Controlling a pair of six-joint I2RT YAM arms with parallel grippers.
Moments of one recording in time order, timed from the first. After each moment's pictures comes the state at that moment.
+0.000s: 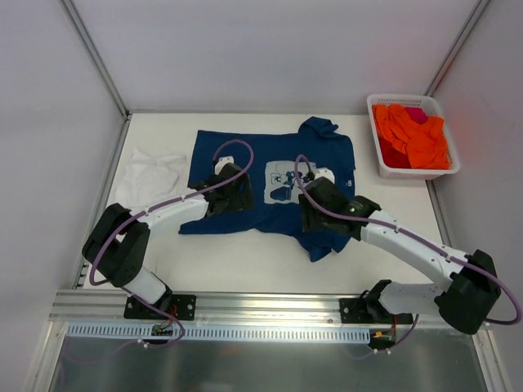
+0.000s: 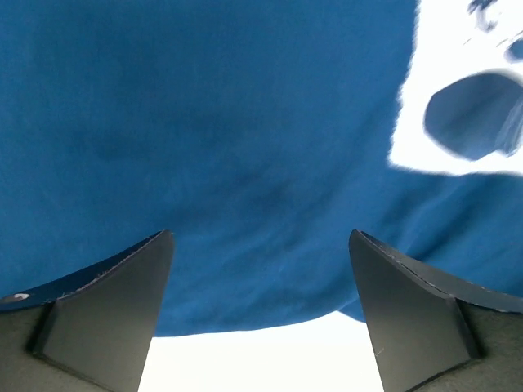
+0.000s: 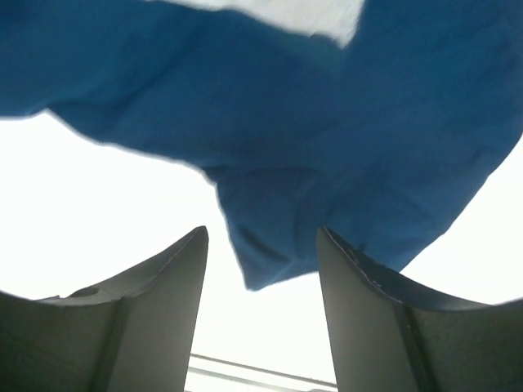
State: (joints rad) left arm -0.65 1.55 0.97 -0.36 -0.29 -0.68; right arm 0.77 1.25 0.96 -0.71 0.28 0.48
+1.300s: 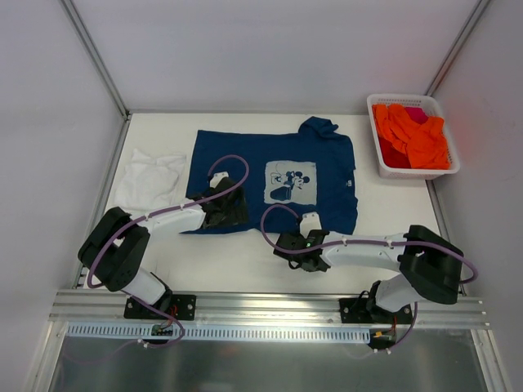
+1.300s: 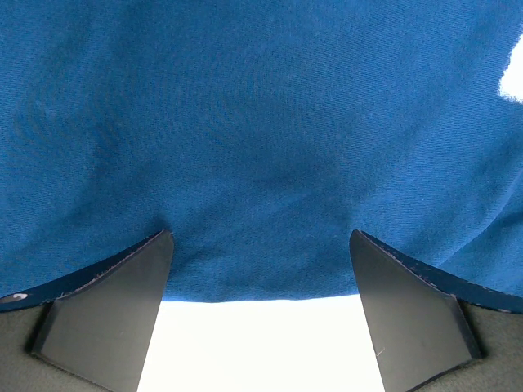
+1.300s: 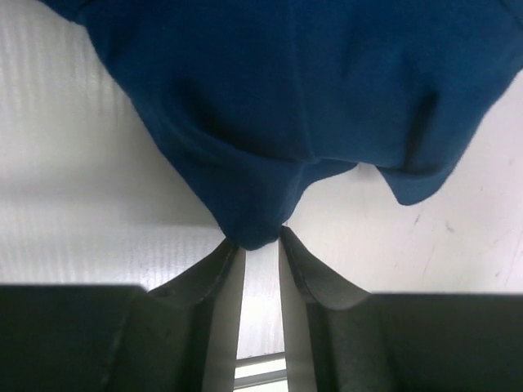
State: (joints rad) left arm -0.67 1.51 0.80 -0.35 -0.27 -0.75; right arm 1.18 1.48 0.76 -0.83 0.56 0.97
